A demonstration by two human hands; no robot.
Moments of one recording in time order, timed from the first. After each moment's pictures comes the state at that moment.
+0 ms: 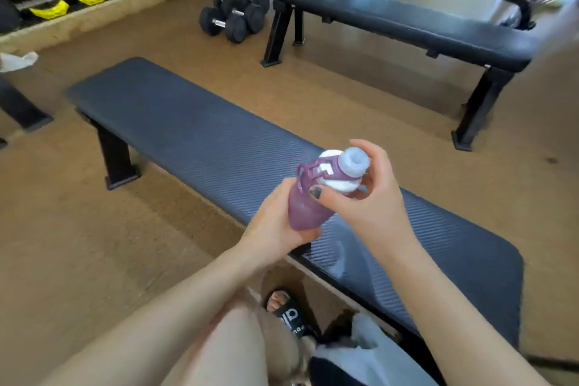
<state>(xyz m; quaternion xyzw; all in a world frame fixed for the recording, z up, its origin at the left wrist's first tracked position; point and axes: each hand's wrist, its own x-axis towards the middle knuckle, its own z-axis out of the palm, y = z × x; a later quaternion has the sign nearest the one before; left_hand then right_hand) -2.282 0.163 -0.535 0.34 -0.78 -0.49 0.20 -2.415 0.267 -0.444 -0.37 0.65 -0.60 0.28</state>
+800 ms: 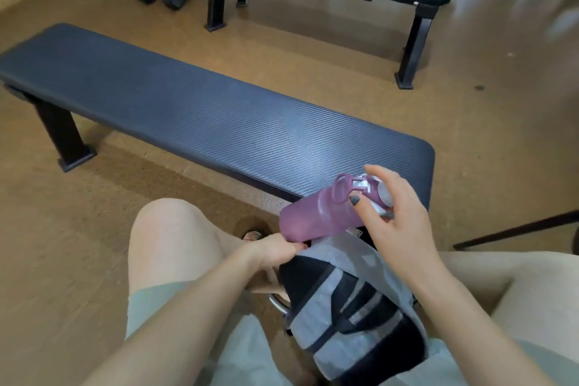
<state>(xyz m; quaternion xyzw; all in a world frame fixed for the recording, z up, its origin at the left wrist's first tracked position) -2.272 0.330 -0.605 0.41 -0.69 -0.53 -0.26 -2.408 0.490 -0.486 -0.35 0.81 -0.46 0.14</state>
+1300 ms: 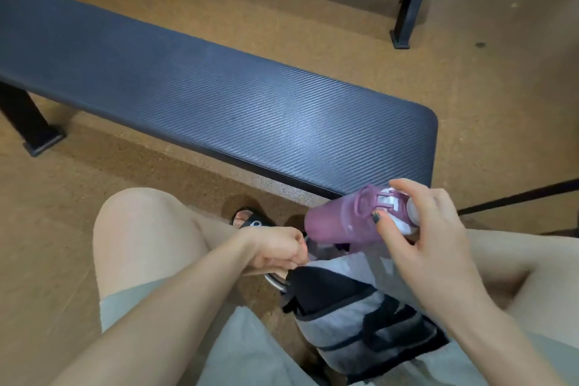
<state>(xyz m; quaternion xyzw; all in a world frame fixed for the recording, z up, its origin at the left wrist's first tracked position) -2.282 0.338 -0.624 0.35 -0.58 -0.64 -0.37 -2.403 0.535 -0.499 -0.32 0.87 -0.35 0.12</state>
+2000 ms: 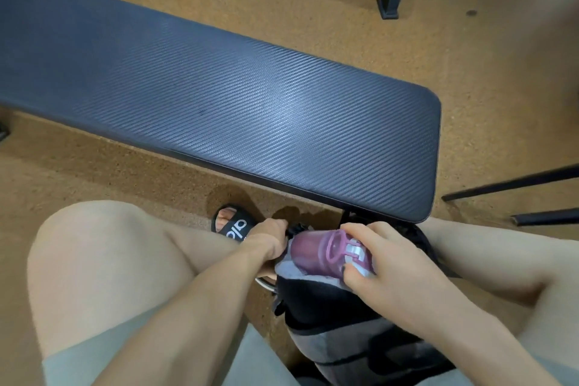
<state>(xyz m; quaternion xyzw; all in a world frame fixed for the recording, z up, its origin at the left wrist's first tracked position) -2.325 0.324 -0.743 0.29 -0.85 -0.27 -0.35 -2.408 0.514 -0.544 -0.38 0.87 -0.12 0.30</state>
